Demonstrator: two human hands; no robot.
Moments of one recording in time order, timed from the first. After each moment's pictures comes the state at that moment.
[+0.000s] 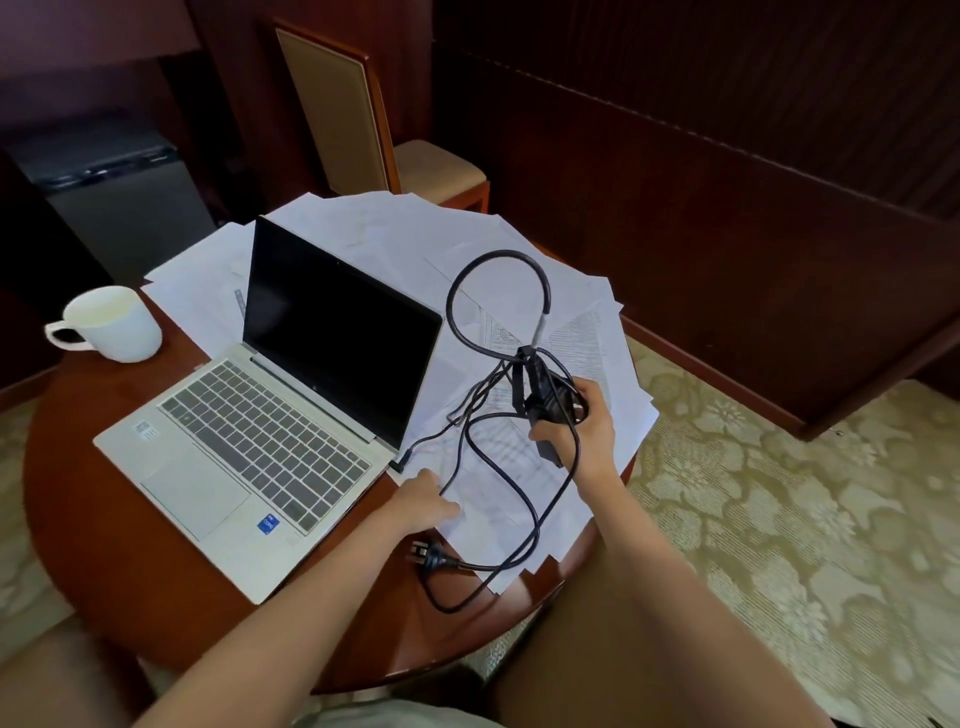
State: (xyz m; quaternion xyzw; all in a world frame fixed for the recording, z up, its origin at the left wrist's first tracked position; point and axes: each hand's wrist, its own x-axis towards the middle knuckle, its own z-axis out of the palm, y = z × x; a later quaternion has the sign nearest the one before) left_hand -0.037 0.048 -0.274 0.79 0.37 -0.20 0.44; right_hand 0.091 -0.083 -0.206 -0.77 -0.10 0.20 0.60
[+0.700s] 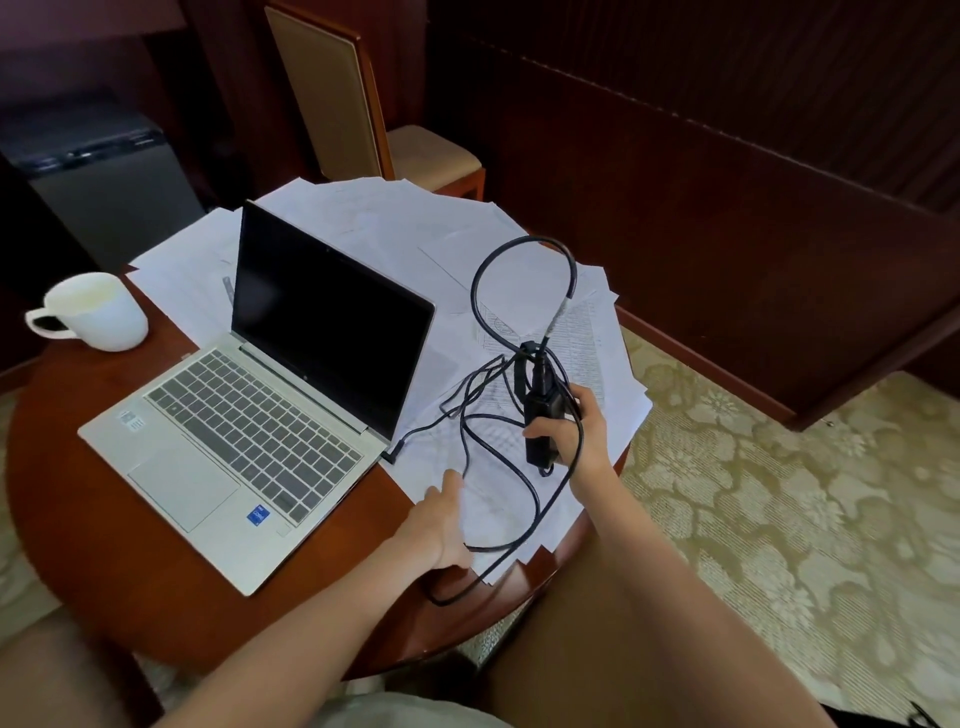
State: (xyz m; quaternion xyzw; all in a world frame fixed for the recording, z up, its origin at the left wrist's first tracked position) left_hand -0.043 0.004 -0.267 0.87 0.29 -0.23 0.32; right_hand 0.098 -0.088 -0.219 -0.72 -0.04 0.27 0.63
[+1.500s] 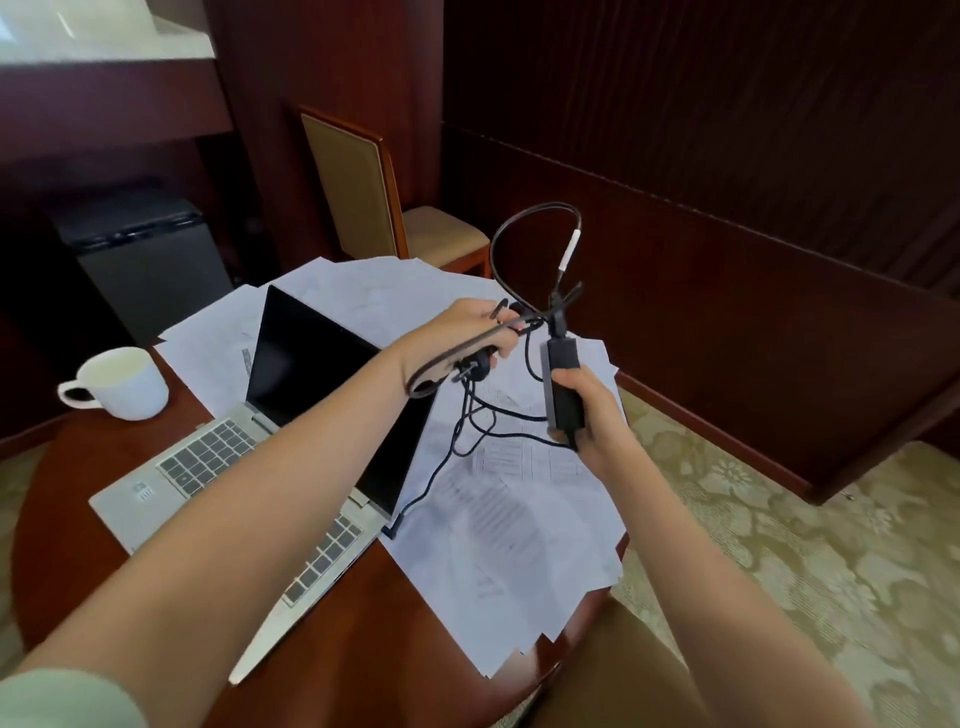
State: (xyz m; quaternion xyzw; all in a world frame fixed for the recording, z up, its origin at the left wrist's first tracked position) left_hand 0.070 0.092 -0.061 0.76 0.21 0.05 0.62; right_hand 0.143 -0.057 -0.126 -0.64 -0.11 0.33 0.69
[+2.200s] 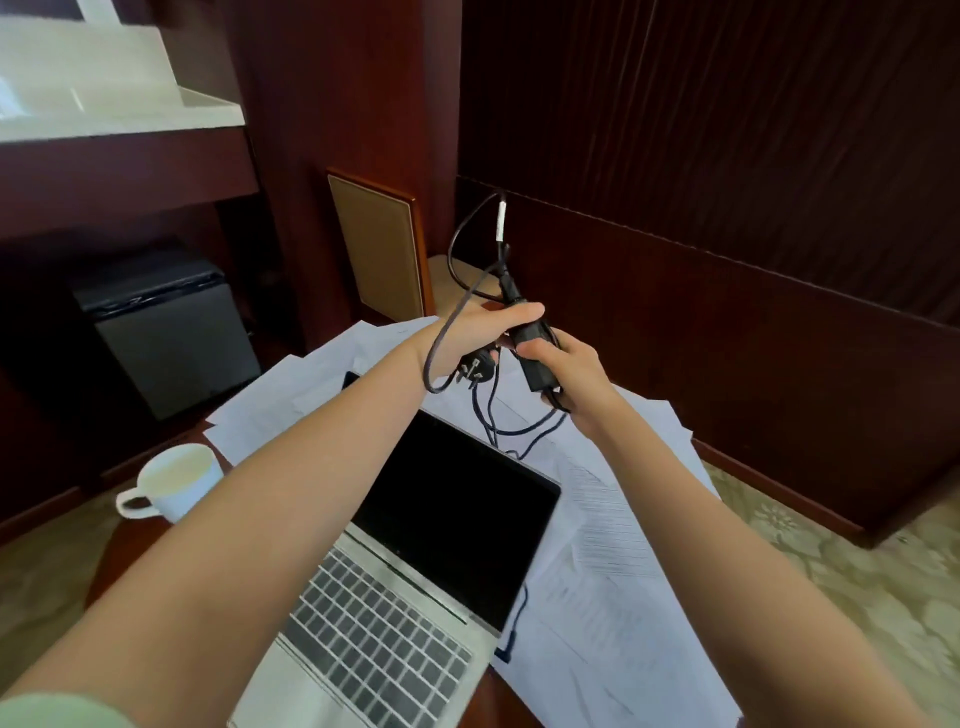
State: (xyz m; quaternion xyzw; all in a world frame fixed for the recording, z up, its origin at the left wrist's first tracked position) left_hand 0.067 0.251 -0.019 0.77 0.20 0.06 0.61; right_hand 0.132 0.138 -0.063 -0.71 -0.22 0.26 0.61
